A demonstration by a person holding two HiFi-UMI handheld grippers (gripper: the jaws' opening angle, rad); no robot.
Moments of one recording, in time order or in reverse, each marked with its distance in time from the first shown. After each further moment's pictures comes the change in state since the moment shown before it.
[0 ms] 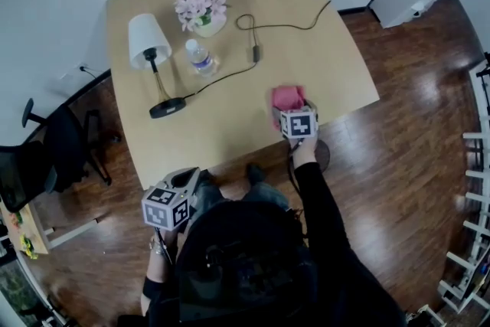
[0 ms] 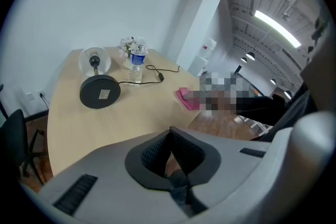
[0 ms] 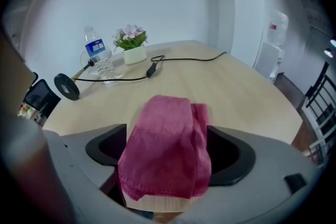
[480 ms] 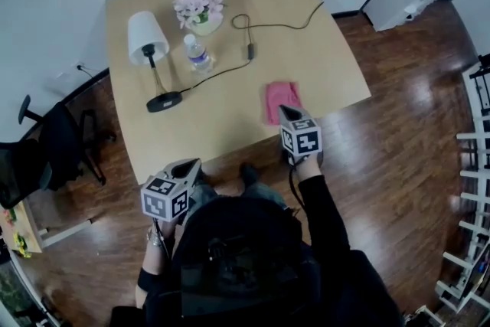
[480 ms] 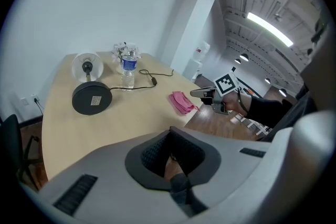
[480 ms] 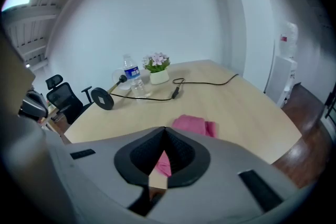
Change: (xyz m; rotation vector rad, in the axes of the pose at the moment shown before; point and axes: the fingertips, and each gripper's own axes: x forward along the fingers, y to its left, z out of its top) left arm -0.001 -0.021 0.009 0.043 -0.047 -0.043; right arm -0.096 0.040 0.018 -0.104 -0.206 0.157
